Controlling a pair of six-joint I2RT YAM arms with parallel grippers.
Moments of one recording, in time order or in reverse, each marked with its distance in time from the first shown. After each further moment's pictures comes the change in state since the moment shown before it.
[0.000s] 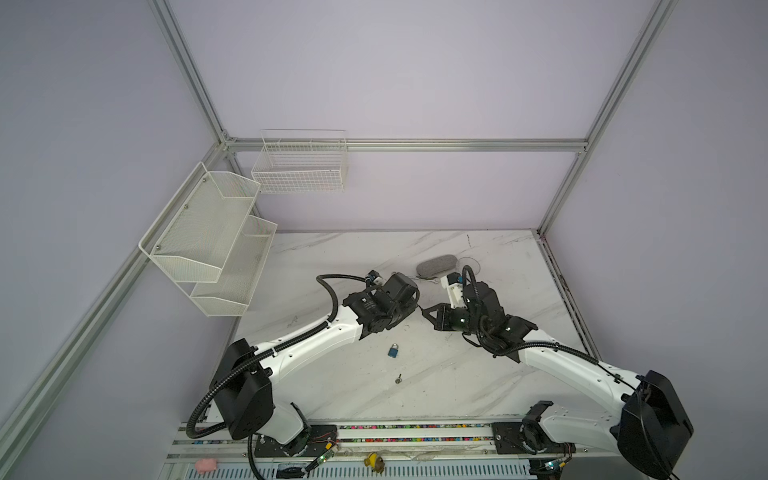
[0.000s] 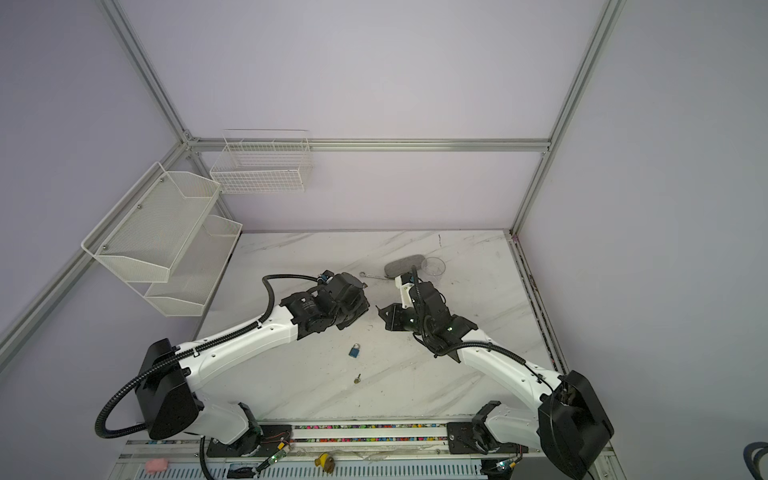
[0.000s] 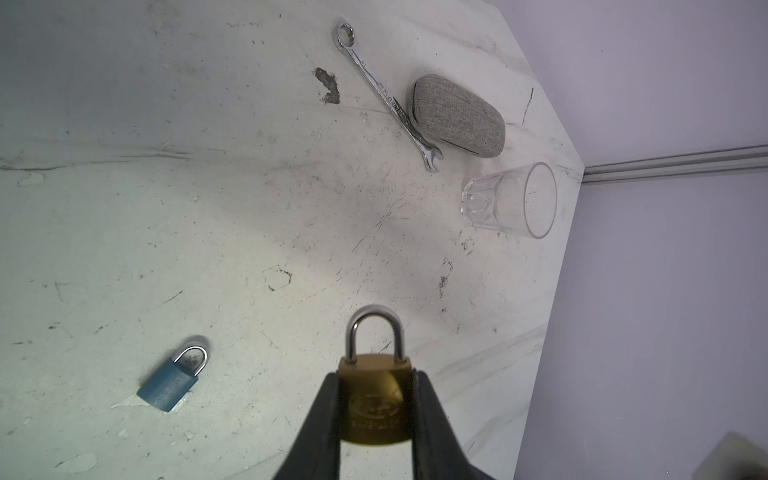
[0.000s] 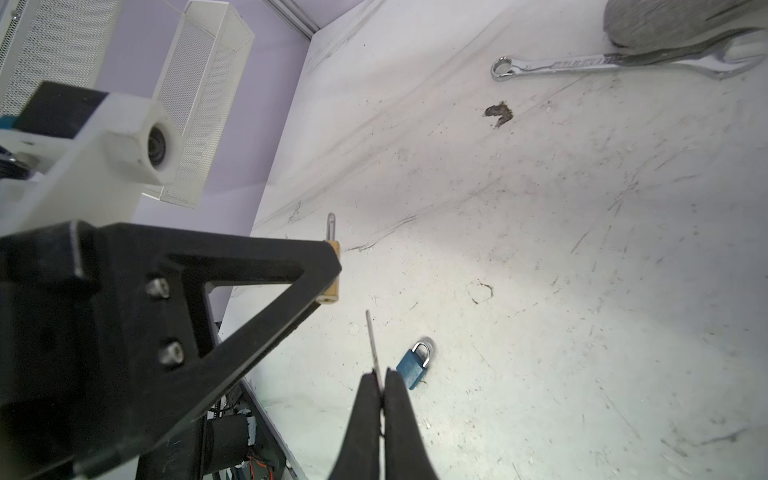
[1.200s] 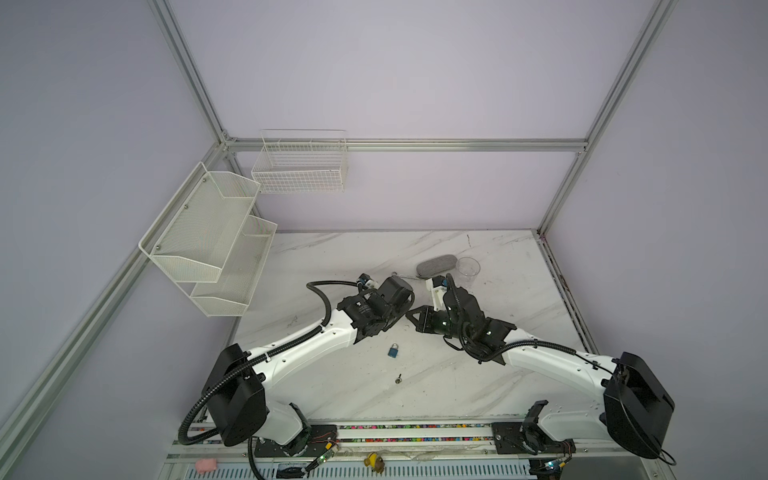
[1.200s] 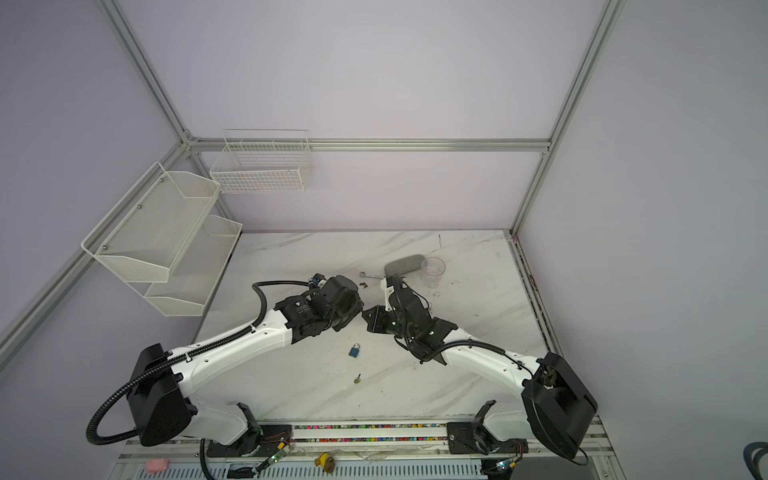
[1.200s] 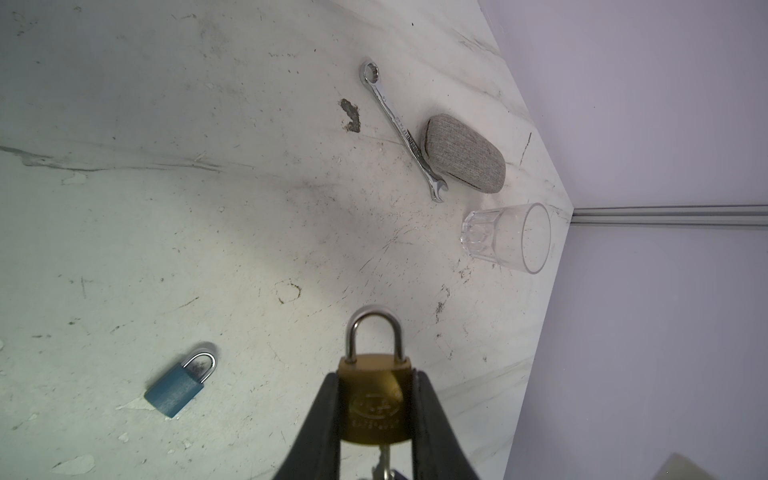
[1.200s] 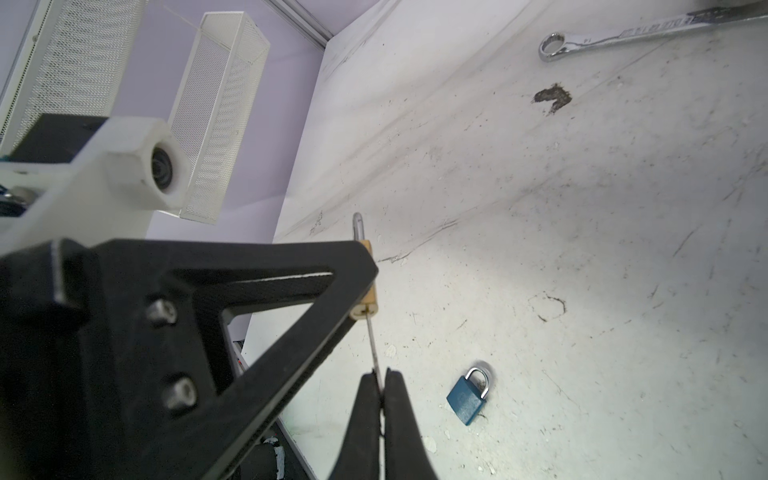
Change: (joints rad) left arm 0.005 -0.043 -0.054 0.021 -0.053 -0.076; right arm 0.126 0.095 0.027 0.127 0.135 0.132
